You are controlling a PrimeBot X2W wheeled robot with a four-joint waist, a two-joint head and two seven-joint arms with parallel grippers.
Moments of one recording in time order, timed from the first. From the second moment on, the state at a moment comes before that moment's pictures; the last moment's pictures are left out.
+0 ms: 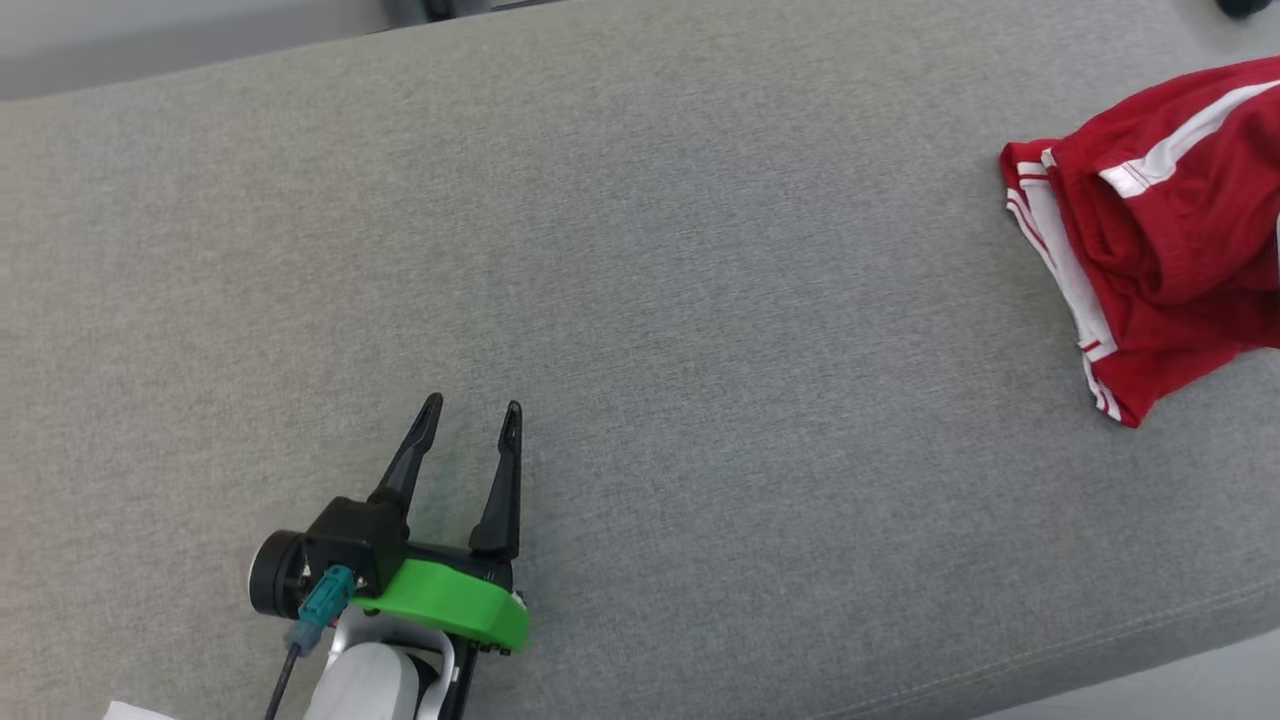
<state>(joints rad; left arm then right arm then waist) -0.17 0.05 -0.28 0.24 -0.26 -0.10 -0.26 -0.84 -0.60 0.22 0.69 0.27 0.13 0.42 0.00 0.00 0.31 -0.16</state>
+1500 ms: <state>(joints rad) -0.04 0.05 -0.11 0.33 -0.35 -0.07 -0.26 -0.54 -0.08 -0.03 0.70 0.04 0.13 -0.25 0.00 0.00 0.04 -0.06</state>
